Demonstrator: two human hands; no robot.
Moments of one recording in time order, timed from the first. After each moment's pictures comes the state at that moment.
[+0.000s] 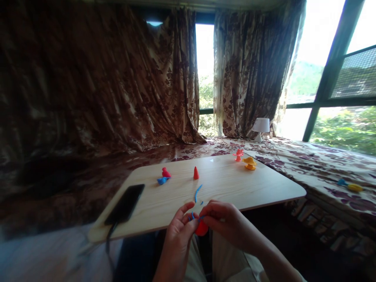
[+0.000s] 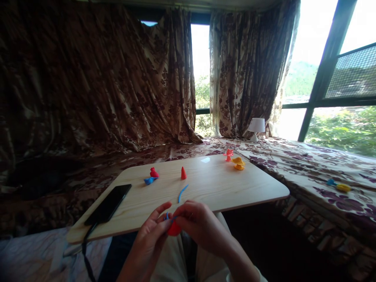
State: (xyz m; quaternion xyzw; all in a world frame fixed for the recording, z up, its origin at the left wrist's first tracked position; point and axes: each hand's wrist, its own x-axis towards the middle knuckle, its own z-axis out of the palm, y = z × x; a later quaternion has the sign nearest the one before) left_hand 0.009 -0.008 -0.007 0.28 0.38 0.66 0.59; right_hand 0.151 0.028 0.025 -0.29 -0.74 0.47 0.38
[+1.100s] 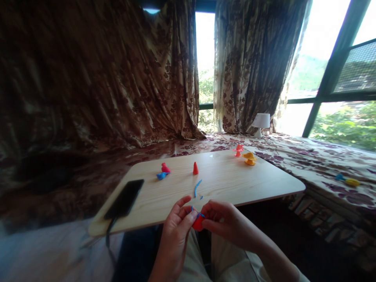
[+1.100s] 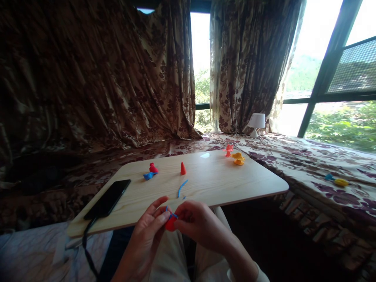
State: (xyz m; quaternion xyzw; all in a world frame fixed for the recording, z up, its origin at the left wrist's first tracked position) left_hand 0.004 -0.008 -0.009 0.29 0.37 0.67 0.57; right_hand 0.151 0.029 0.009 -0.32 -0.73 0.49 0.34
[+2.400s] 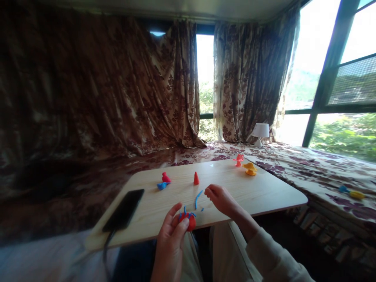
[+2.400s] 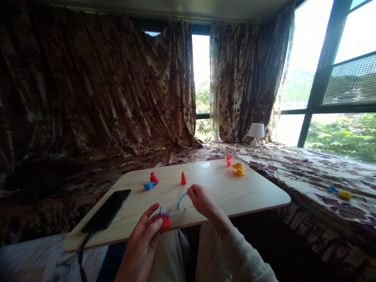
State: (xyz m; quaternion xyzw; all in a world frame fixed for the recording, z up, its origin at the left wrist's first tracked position) left_hand 0.003 -0.002 -0.004 0.23 0.38 0.75 0.49; right_hand 0.142 0.130 -0.008 -0.42 -0.79 0.21 0.41
